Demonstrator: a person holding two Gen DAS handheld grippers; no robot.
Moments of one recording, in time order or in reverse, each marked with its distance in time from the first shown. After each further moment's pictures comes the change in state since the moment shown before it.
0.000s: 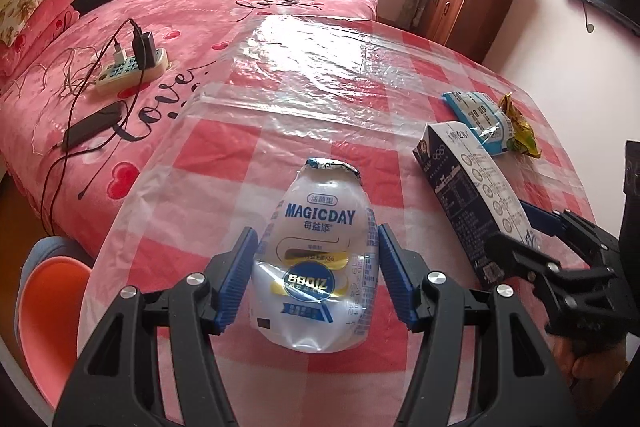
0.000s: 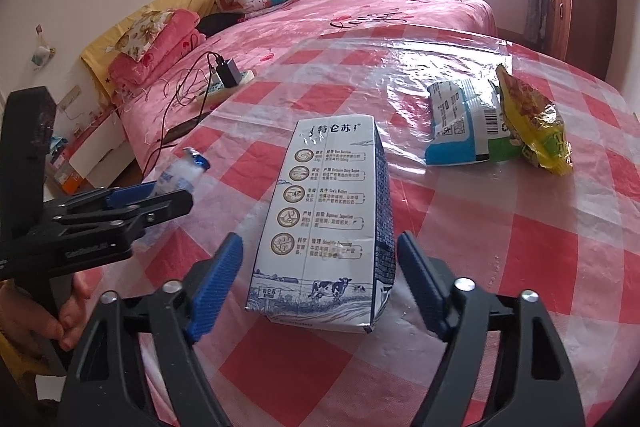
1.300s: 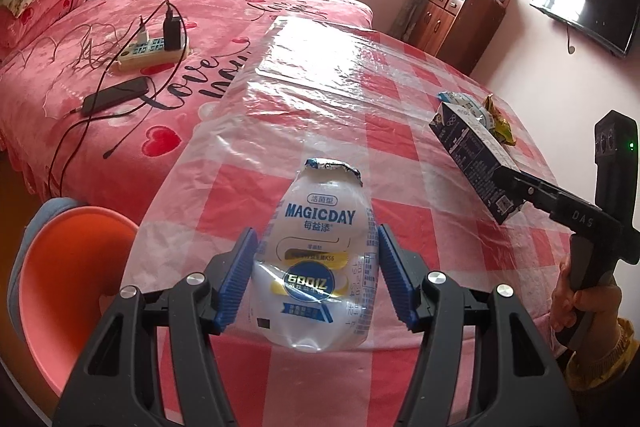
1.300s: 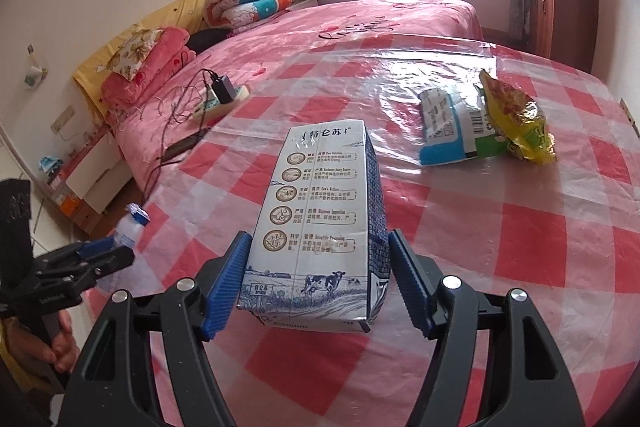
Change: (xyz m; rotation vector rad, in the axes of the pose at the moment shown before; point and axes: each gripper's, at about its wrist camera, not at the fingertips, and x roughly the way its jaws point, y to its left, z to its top) left arm -0.048 0.063 -0.049 -0.056 -0.045 -0.090; right arm -0.025 0.011 -0.004 0.074 -0.053 0.015
